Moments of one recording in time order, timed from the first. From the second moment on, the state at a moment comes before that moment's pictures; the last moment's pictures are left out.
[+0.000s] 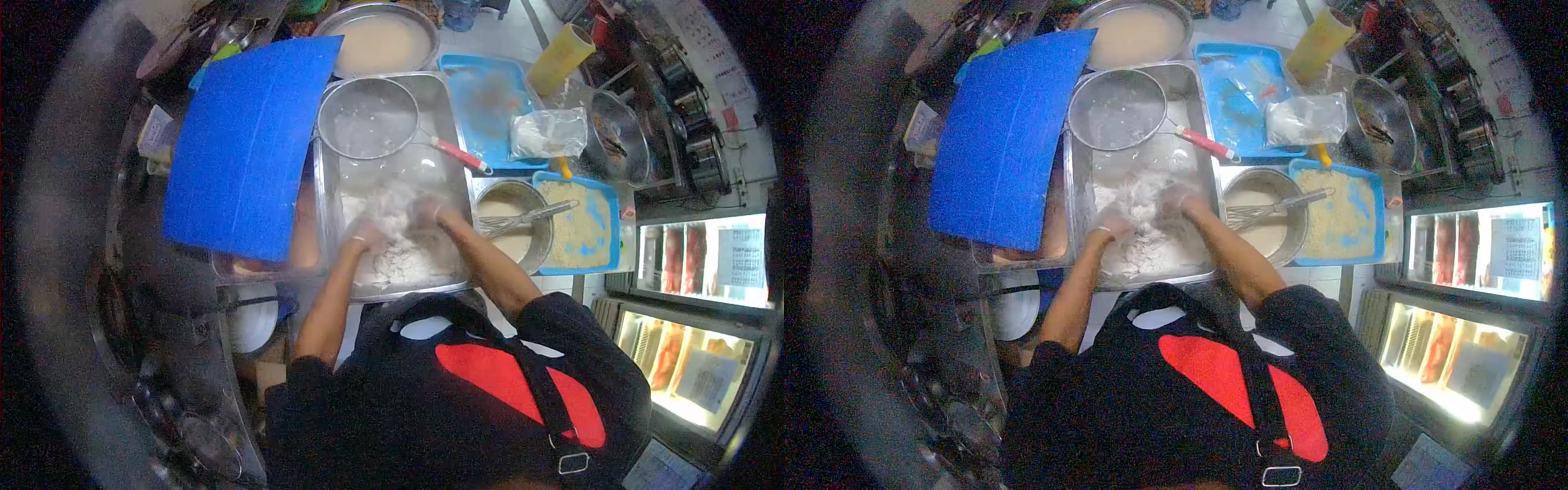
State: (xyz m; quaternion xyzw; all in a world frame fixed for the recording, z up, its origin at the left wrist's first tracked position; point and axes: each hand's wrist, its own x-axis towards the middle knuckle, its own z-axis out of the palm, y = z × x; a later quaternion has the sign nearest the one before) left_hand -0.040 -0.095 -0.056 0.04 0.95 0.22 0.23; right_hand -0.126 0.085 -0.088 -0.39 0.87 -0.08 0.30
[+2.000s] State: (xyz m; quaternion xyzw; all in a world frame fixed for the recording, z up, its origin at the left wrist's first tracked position) left_hand -0.035 -0.071 -0.088 -0.16 0.91 0.30 0.22; right_hand -0.087 0.082 -0.153 -0.28 0.93 -0.14 0.18
